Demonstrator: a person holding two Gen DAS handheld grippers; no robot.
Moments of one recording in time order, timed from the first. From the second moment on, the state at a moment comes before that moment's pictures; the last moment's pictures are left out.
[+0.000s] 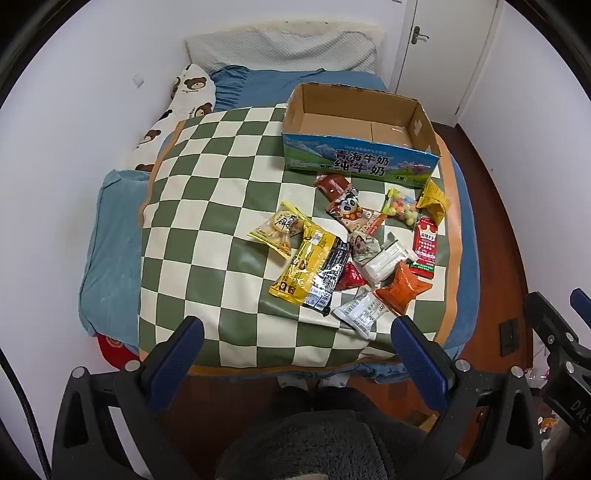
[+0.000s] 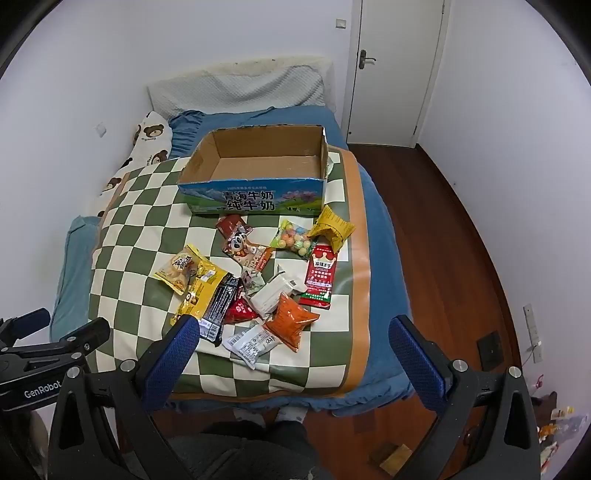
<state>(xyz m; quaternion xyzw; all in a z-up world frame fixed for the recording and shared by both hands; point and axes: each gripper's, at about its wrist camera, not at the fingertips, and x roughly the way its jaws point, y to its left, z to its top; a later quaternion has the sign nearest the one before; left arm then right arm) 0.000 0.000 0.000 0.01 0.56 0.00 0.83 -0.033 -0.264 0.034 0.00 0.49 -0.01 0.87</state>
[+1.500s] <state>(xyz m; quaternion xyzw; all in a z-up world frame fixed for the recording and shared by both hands) 0.000 0.011 0.023 0.01 0.55 0.00 0.84 -0.042 -0.262 0.039 0.01 0.48 0.00 0.87</state>
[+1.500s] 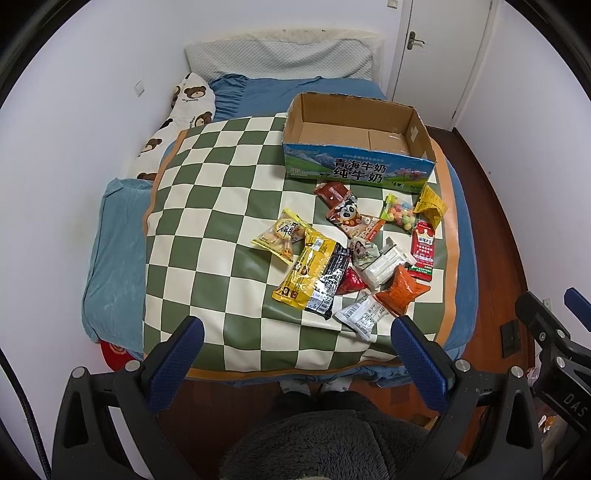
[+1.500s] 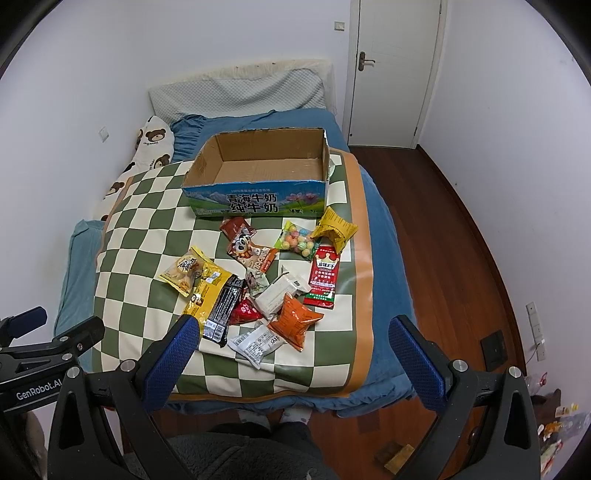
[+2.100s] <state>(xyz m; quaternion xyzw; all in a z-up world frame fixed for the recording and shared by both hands) -0.003 0.005 0.019 0.01 0.55 0.00 0.84 -0.039 -0.262 0.040 0.01 0.49 0.00 0.87</state>
